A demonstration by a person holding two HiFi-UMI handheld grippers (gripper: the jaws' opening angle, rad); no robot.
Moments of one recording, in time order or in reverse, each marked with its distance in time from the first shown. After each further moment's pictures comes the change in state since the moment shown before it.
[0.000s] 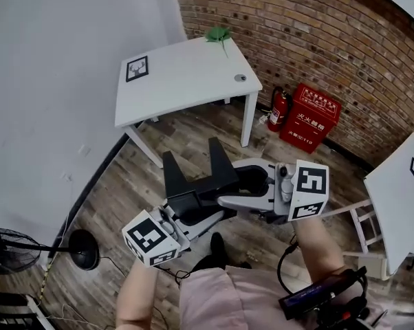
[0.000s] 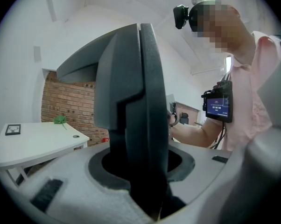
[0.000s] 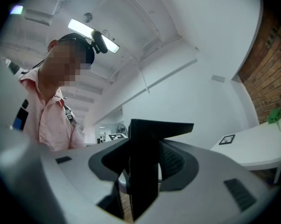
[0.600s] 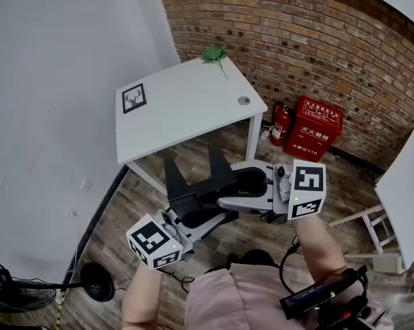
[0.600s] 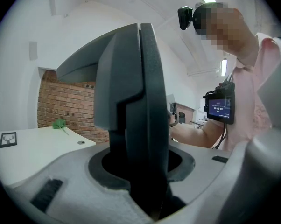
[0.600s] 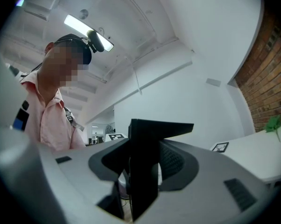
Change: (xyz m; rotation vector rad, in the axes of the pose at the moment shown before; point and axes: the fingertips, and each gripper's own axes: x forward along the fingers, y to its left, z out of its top) left arm -0.008 0.119 0.019 0.025 0.007 -0.073; right arm 0.054 -0.106 0.021 -0.028 -0.015 -0.068
